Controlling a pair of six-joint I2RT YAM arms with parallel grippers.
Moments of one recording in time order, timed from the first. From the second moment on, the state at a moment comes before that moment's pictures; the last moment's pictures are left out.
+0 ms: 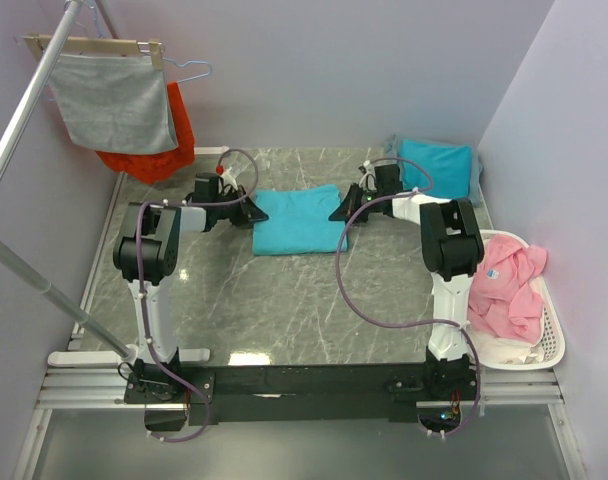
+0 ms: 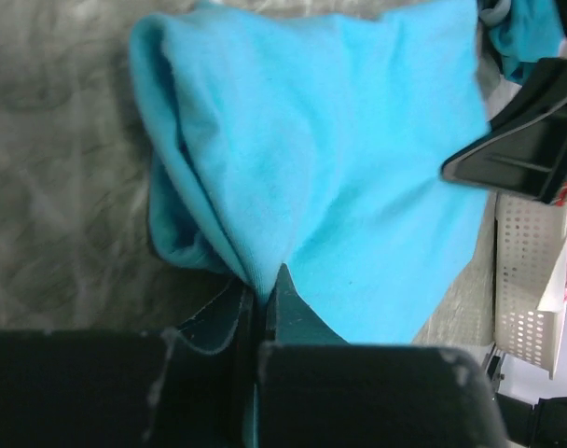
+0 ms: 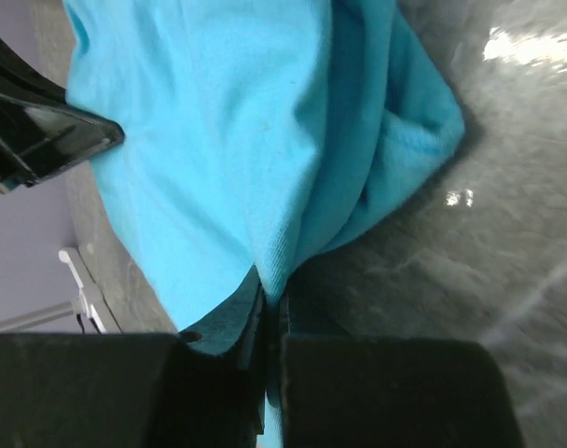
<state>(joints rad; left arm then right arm) -0.15 2.13 1.23 0.26 0.70 -0.56 0.18 2.19 1.42 -0.07 -0.72 0.52</state>
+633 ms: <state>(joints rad) -0.14 2.09 1.21 0.29 0.73 -0.55 0.14 2.10 1.42 -0.21 -0.58 0.43</state>
